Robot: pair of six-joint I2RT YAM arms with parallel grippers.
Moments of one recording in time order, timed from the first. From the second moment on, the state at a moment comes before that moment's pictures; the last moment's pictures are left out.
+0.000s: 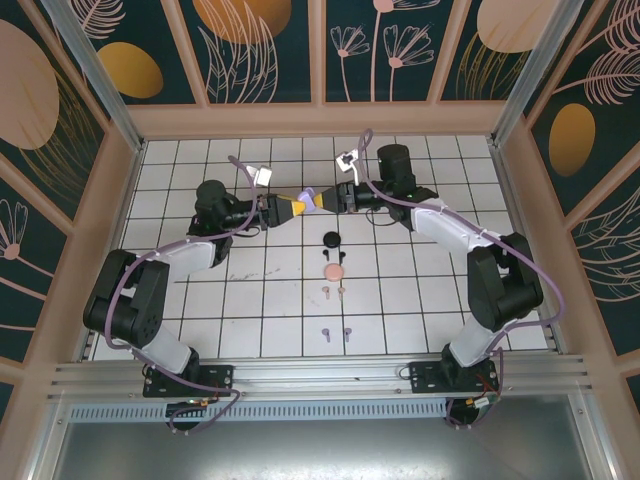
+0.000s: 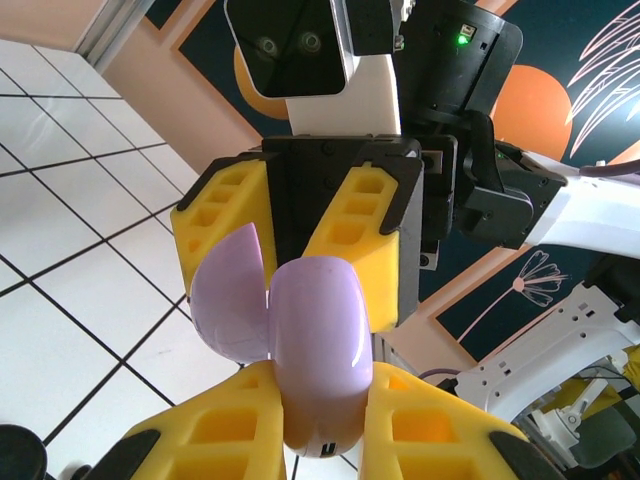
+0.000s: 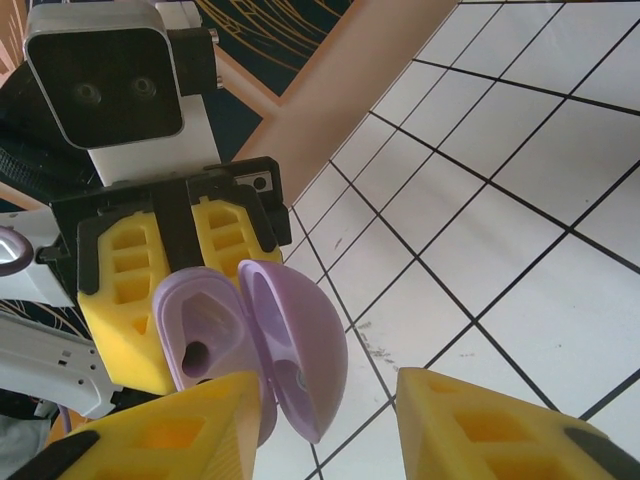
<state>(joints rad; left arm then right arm) -0.32 1.60 0.77 0.88 1.10 -0.85 0.45 1.67 1.17 0.04 -1.00 0.39</state>
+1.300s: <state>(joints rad) -0.34 1.62 0.79 0.78 0.95 -0.74 0.46 1.73 1.28 -0.10 -0.89 0.36</state>
